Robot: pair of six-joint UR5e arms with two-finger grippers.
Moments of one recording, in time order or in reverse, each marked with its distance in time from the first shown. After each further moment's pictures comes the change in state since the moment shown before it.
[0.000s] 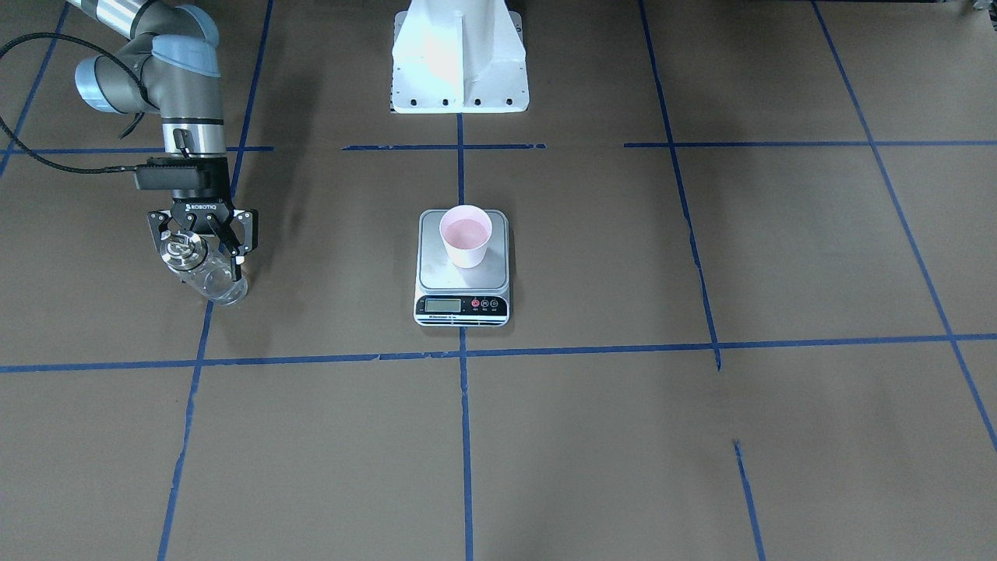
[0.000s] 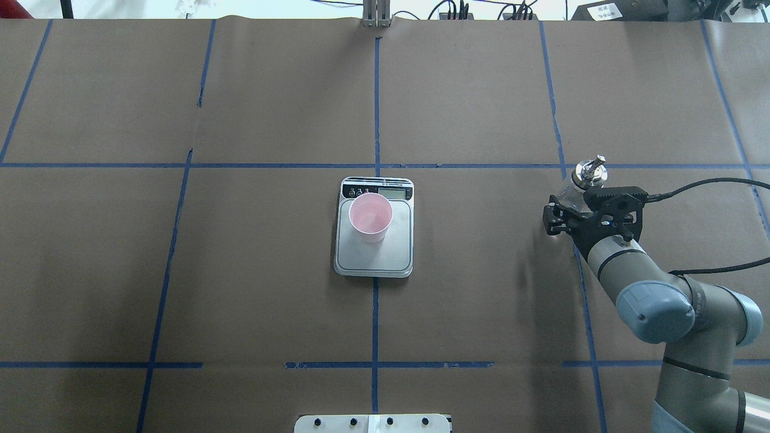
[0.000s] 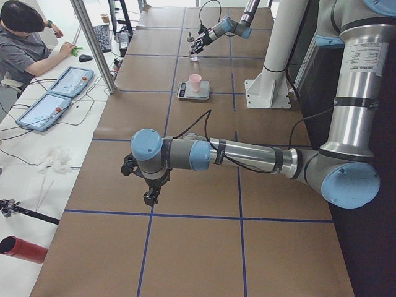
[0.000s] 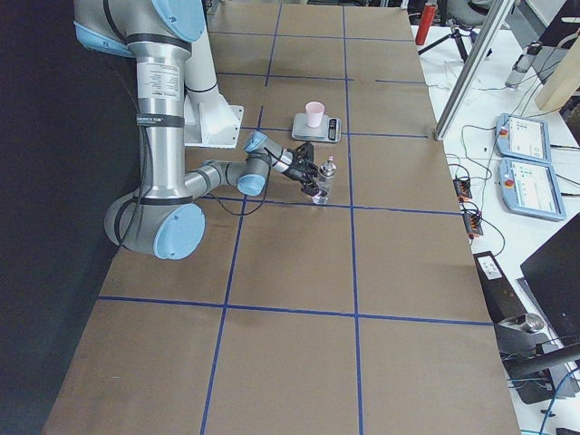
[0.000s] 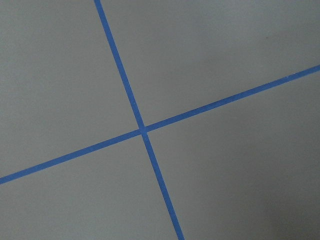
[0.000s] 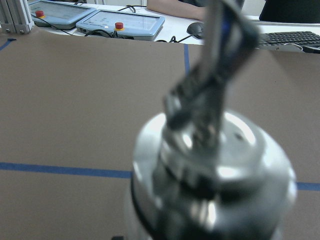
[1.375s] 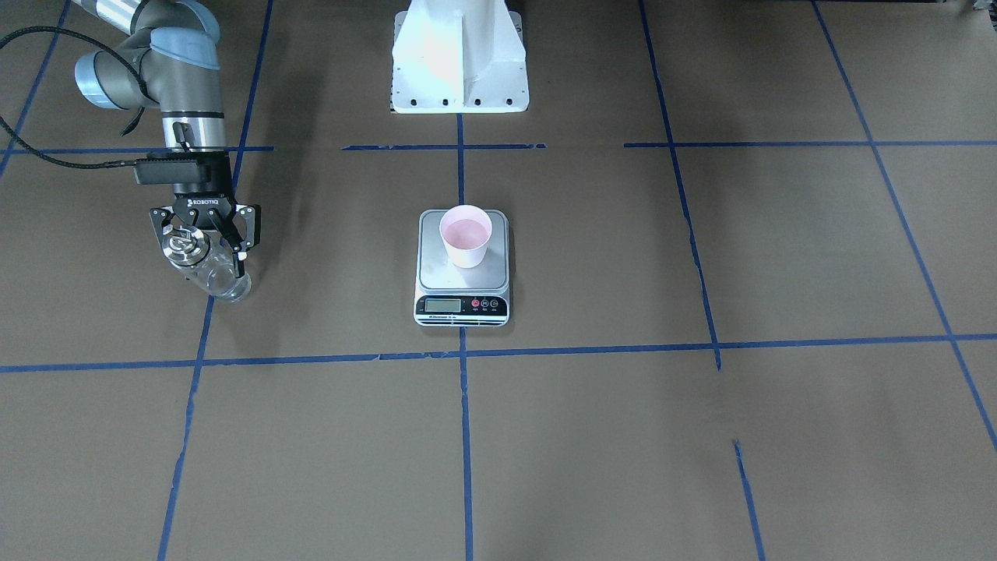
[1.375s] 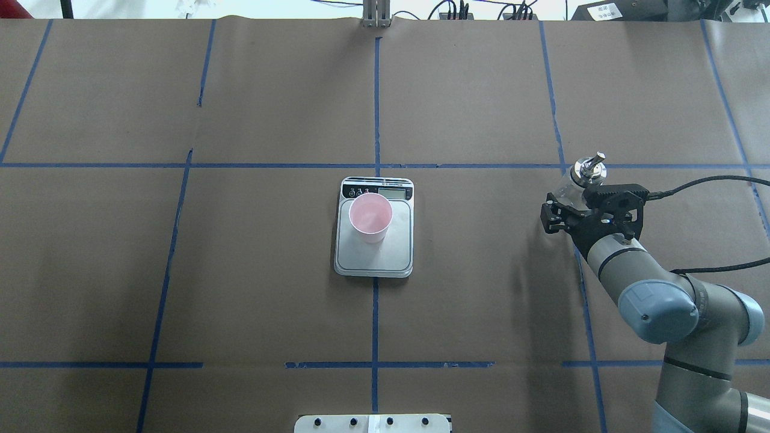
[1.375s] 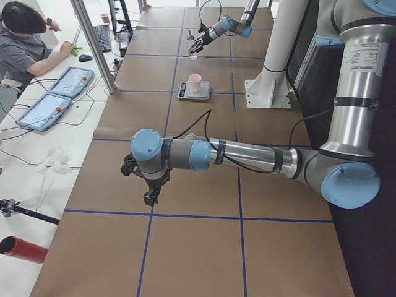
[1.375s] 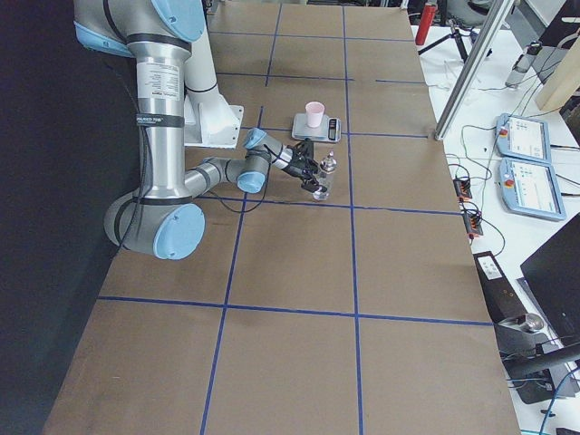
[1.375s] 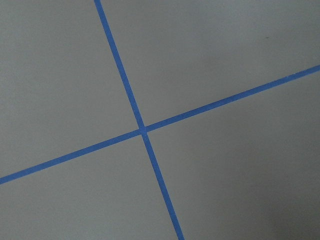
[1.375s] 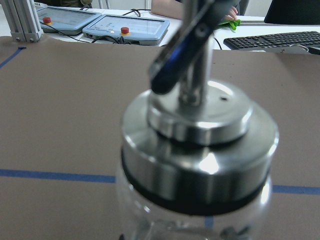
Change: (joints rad) left arm 0.000 0.000 0.000 0.000 0.000 0.000; right arm 0.002 -0.001 0.023 0.001 0.006 0.000
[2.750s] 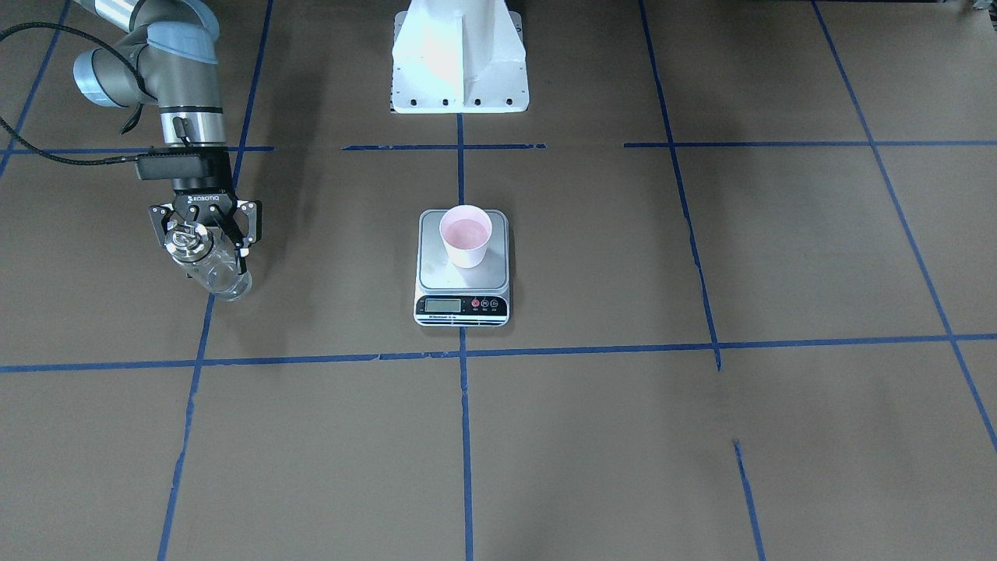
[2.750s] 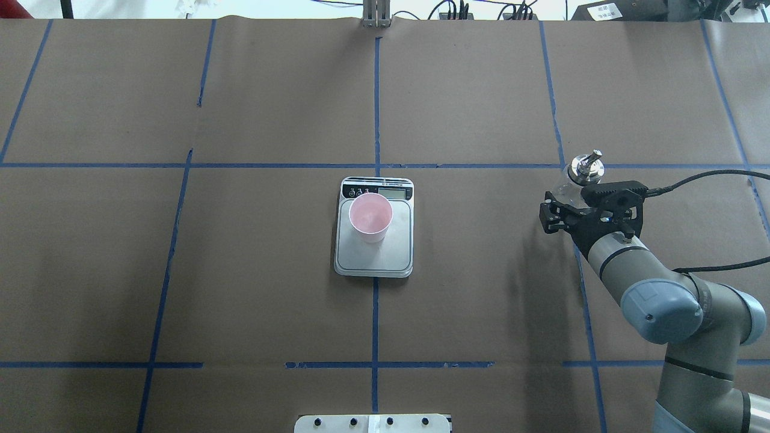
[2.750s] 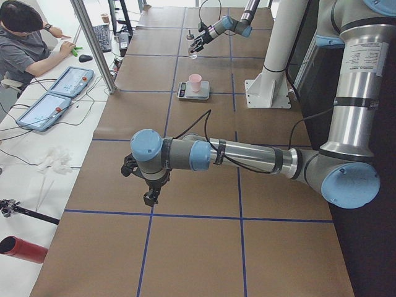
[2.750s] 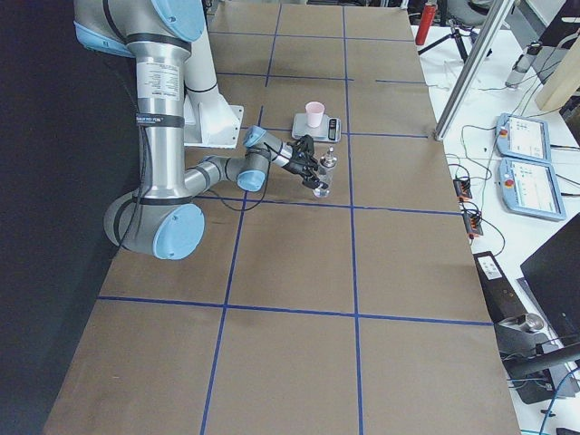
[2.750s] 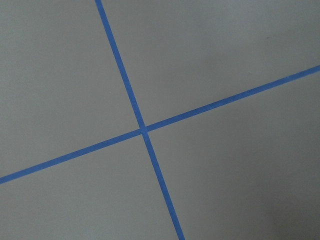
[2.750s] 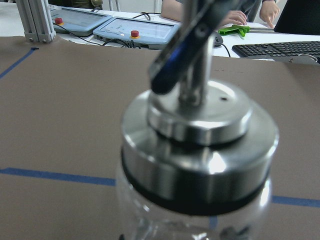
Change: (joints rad) left arm -0.001 0.000 0.002 0.000 -0.001 -0.001; right arm 0.002 -0.001 0.019 0.007 0.003 -0.057
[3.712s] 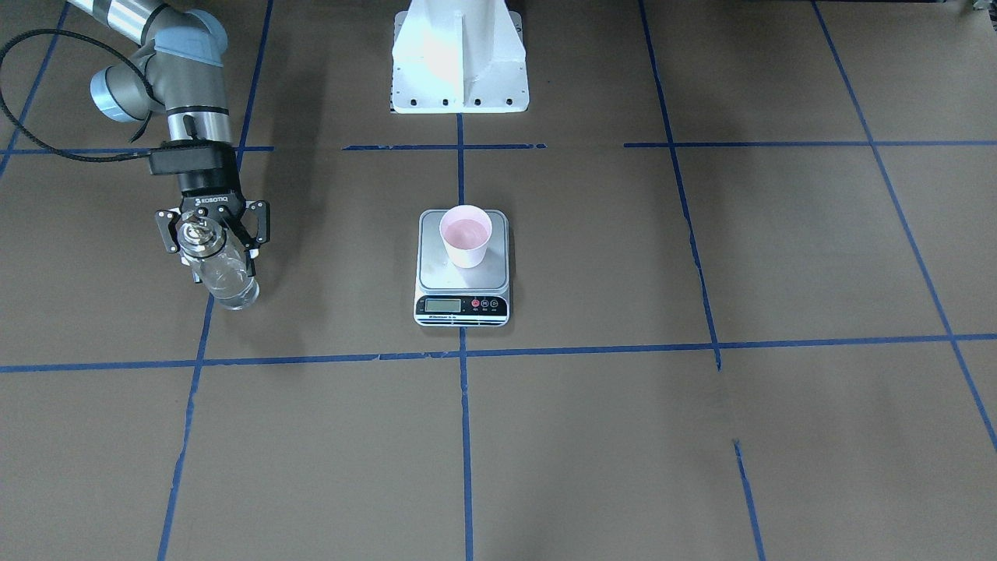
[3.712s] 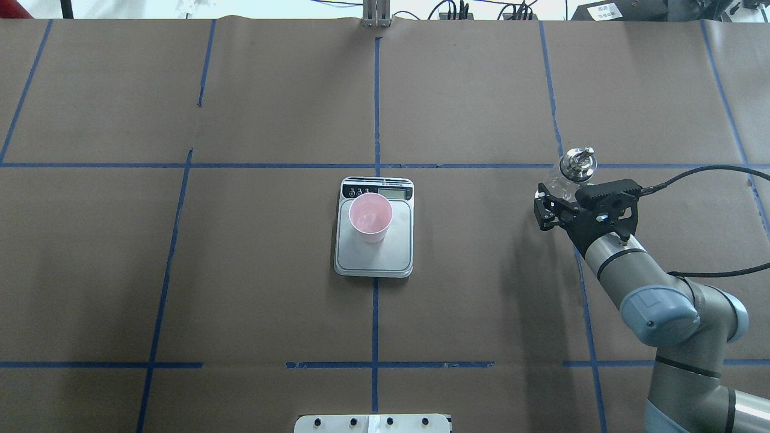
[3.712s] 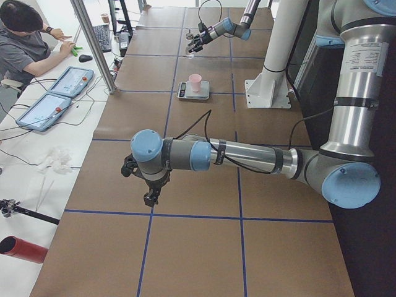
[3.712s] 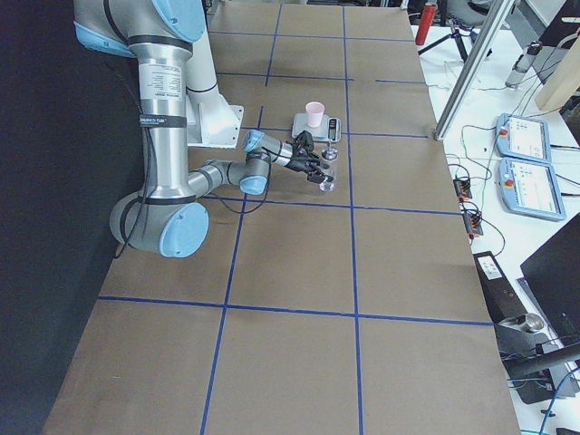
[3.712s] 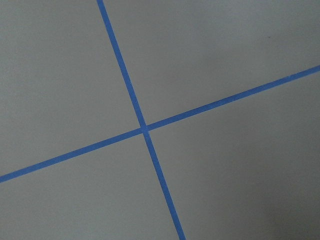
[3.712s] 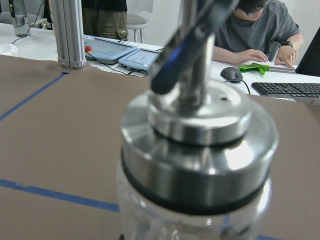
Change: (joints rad) left arm -0.002 0.001 -0.001 0.000 0.001 0.001; right arm -0.003 0.013 -0.068 0.171 -0.077 -0.131
